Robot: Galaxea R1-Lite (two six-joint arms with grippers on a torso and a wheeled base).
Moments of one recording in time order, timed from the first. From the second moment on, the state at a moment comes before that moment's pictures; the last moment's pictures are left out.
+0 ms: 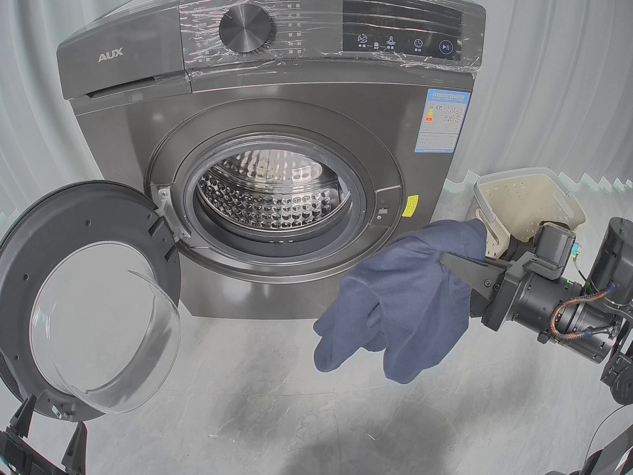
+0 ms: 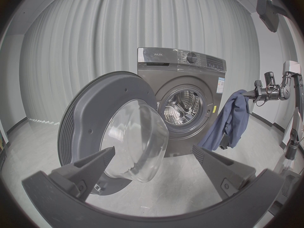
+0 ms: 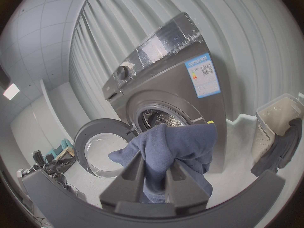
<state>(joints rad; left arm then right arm) -0.01 0.02 -0.02 0.00 -0.01 0.00 0.62 1.48 -0.45 -1.03 0.10 0.26</state>
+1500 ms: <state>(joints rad) -0.01 0.02 -0.02 0.00 -0.01 -0.01 0.50 1.47 -0.47 -1.02 0.19 0.37</state>
